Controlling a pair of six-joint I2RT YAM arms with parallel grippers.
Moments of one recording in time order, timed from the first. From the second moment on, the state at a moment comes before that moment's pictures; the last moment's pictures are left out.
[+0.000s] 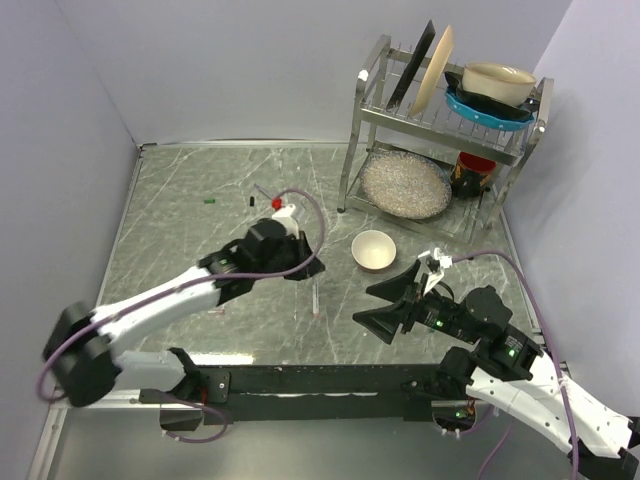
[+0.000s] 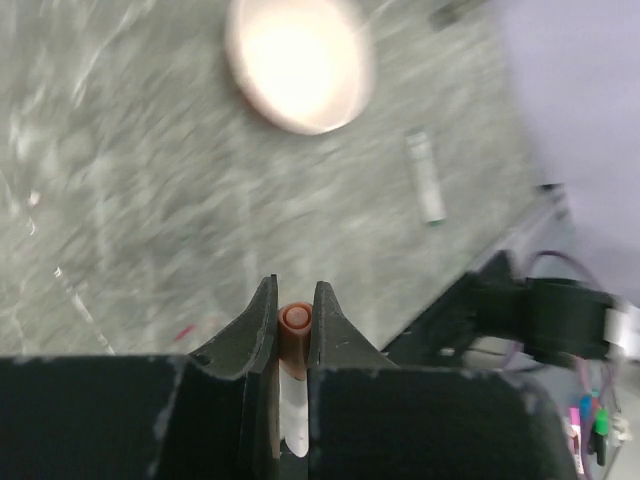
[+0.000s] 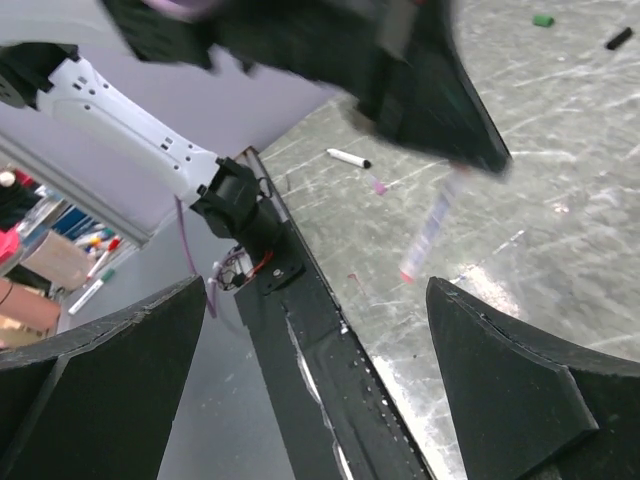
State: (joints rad) left arm -0.84 1.21 0.88 -0.16 0.08 -0.71; right arm 0.88 0.33 0.53 -0.20 -0.25 0.52
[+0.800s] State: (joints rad) left arm -0.73 1.76 1.00 -0.21 0.05 -0.84; right arm 0.88 0.26 0.52 -0.30 -0.11 0.53
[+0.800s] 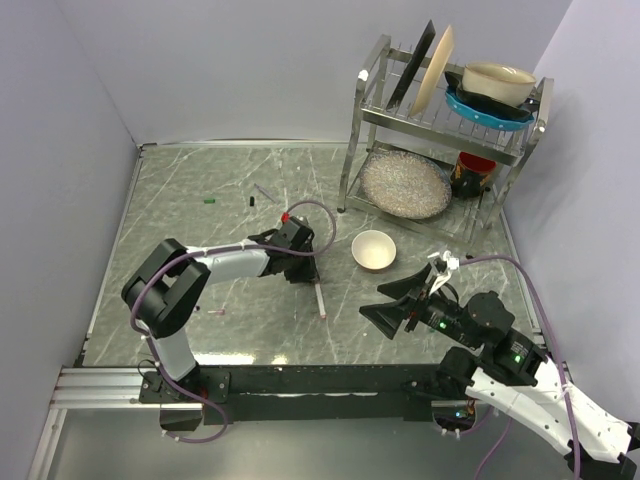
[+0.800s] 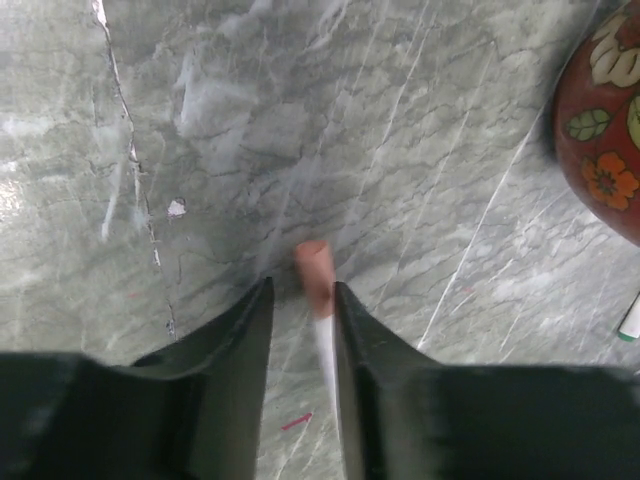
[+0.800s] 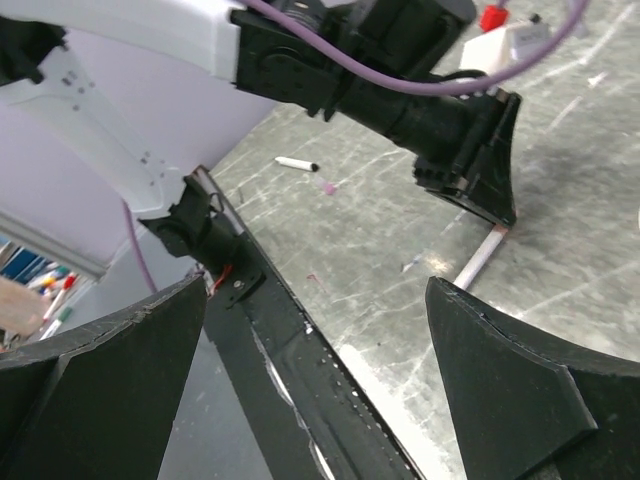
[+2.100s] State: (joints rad) left arm -0.38 0.87 0.77 -0.58 -0.09 -0.80; right arm 0.66 0.74 0.56 -0.68 0.46 0.86
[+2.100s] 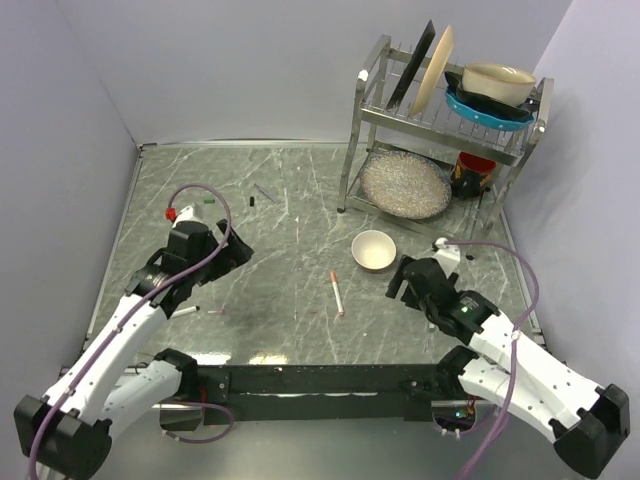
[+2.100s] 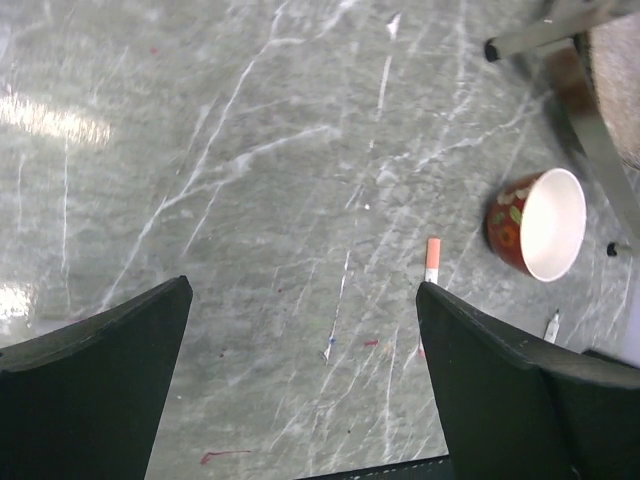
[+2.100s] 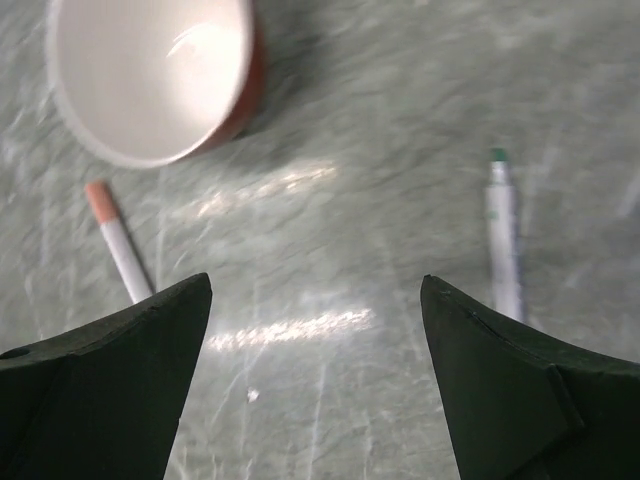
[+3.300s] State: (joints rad) left arm -0.38 0.73 0.69 -0.48 0.16 -0.68; right arm 0.20 1.20 0.54 -0.53 0.28 0.82
